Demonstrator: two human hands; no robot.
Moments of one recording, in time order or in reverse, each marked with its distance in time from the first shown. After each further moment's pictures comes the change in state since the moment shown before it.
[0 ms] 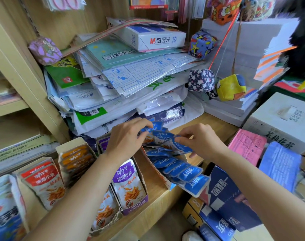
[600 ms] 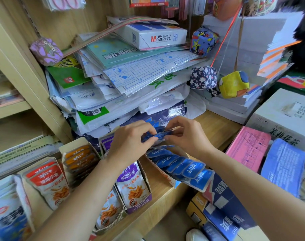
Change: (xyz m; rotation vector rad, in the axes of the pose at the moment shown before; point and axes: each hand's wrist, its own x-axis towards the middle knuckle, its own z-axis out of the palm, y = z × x) left_hand -0.009 0.012 -0.008 -0.121 -0.020 0.000; right_hand 0.013 -0.019 0.032 0.288 0.155 -0.130
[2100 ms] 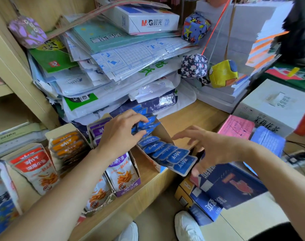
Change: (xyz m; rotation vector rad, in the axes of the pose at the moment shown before) left_hand -0.013 0.003 0.008 0.050 -0.092 -0.103; right_hand -0.053 0.010 -0.083 -0.275 -0.735 0.148
